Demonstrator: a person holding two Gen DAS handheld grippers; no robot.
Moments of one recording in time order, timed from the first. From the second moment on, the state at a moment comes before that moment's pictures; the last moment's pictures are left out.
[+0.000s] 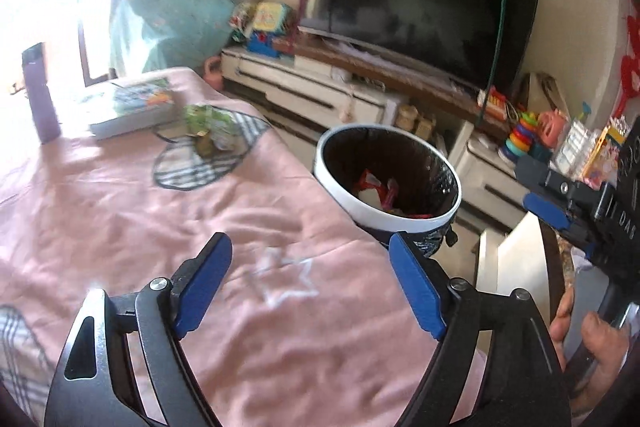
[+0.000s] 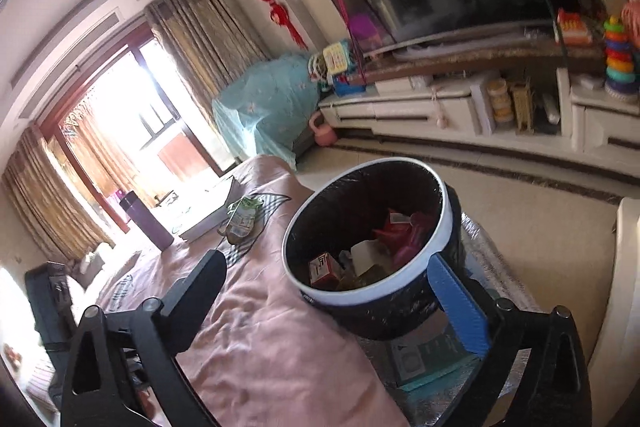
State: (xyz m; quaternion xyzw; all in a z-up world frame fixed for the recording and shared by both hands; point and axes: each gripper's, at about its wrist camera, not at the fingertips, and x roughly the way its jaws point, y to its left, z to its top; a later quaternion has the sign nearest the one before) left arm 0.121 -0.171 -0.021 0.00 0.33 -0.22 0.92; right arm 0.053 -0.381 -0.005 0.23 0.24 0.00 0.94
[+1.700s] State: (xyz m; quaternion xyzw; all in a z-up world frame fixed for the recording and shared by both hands) left arm 0.035 -0.108 -0.001 0.04 0.17 -0.10 0.98; right arm -0.019 -0.295 0.011 0.04 0.12 -0.09 0.99
